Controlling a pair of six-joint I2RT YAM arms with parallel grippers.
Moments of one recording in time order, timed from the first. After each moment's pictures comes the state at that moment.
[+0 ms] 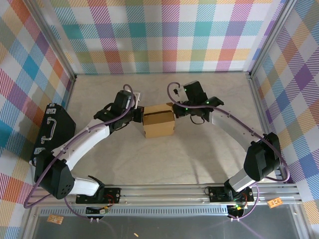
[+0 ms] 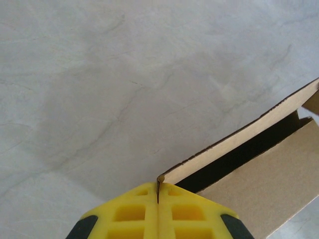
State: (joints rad) left arm -0.53 1.35 1.09 -0.46 -0.01 -0.30; right arm 0.58 1.55 1.31 -0.57 -0.16 0.20
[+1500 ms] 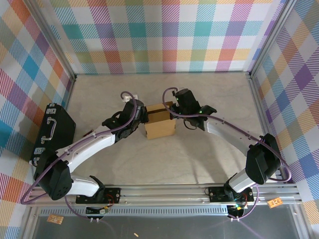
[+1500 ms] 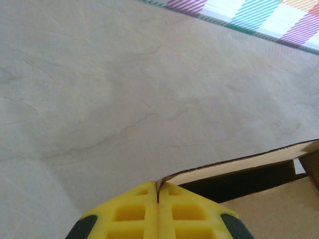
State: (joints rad) left arm -0.67 1.35 0.99 -0.29 -0.33 -0.67; right arm 0.70 1.53 1.20 -0.39 0.12 0.37
